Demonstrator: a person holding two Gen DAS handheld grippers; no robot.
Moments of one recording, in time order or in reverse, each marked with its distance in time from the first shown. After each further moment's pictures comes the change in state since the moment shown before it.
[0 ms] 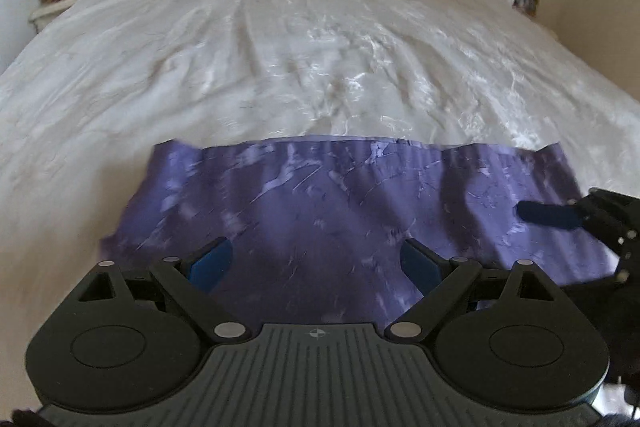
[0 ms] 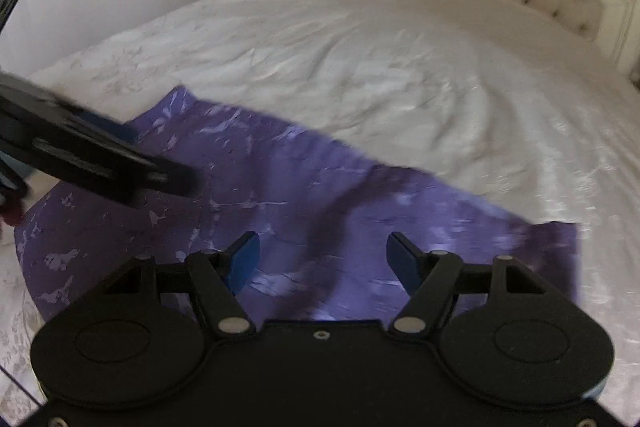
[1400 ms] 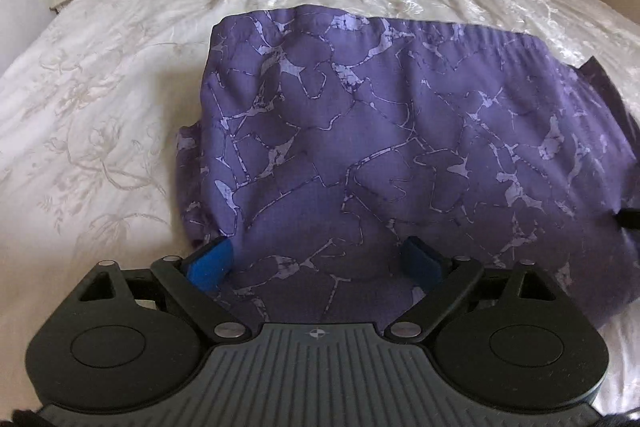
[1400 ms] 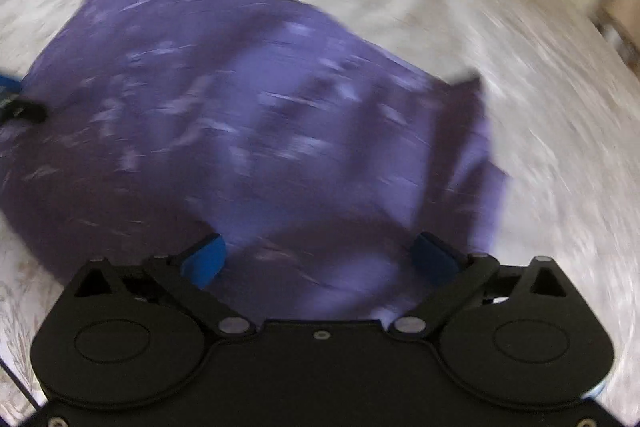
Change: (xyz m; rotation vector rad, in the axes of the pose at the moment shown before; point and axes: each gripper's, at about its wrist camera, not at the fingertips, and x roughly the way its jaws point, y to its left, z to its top) left arm 0.005 0.059 -0.074 0.049 0.087 0.092; right arm -0.010 -0.059 -0.087 0.079 0.198 -0.163
